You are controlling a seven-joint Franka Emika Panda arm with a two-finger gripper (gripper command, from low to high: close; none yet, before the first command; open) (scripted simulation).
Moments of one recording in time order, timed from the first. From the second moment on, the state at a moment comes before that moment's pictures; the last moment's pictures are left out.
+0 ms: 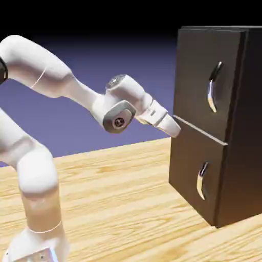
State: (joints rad) arm 0.03 -0.57 -0.02 -2.80 -0.05 3.04 0.73
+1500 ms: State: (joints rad) arm 0.61 -0.73 -0.64 -2.44 -2.01 2.96 0.16
